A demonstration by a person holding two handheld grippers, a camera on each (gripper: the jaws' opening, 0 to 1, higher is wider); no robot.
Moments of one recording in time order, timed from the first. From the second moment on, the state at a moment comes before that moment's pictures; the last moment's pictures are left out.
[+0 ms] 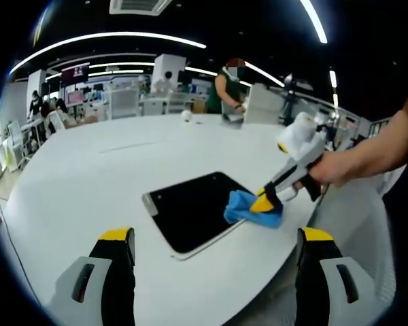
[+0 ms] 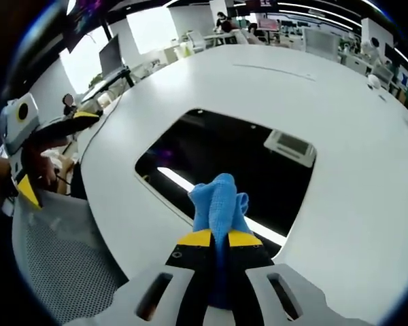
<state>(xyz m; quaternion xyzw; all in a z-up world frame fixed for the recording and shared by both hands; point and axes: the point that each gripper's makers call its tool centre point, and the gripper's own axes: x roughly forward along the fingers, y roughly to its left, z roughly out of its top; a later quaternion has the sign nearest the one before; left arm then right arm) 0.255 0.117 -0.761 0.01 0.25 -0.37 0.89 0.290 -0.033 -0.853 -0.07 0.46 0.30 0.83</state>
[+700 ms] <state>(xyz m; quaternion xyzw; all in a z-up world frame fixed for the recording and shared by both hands) 0.257 0.112 -0.760 0.02 0.25 -0.38 0.89 0.289 -0.055 -0.853 -0.07 0.46 0.30 0.83</state>
